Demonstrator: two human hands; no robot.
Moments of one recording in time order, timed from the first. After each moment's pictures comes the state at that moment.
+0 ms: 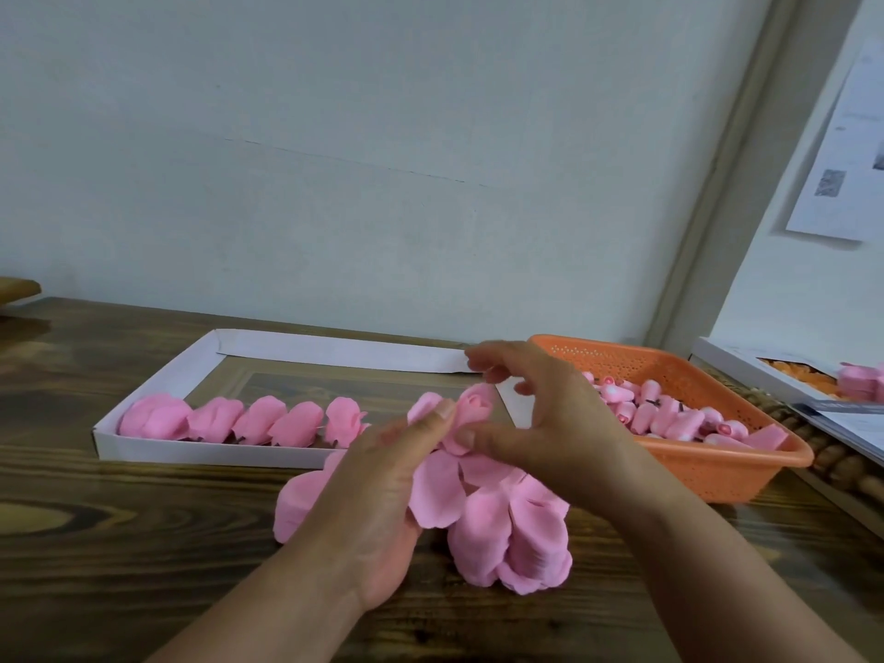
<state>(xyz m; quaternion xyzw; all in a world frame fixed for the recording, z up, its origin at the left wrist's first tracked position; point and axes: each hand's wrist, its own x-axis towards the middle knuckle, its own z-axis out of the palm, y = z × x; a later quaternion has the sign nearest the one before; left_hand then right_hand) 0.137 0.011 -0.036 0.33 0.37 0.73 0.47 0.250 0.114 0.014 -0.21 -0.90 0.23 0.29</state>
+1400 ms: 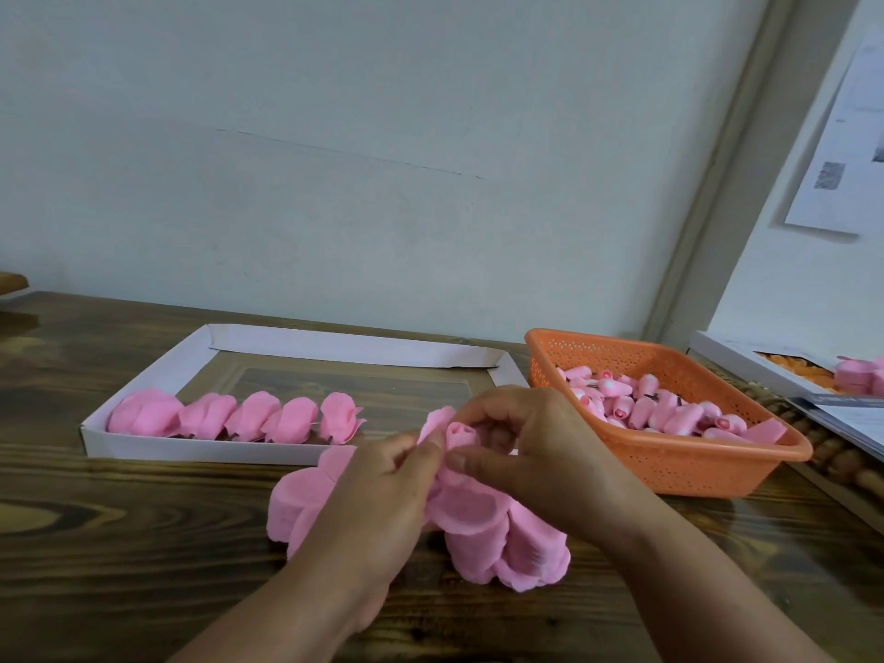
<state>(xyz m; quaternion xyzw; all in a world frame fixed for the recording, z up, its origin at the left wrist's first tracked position) 0.144 0.009 -0.042 0.35 0.59 0.64 0.34 0.249 0.108 -0.001 -0.16 -0.91 0.27 0.27</state>
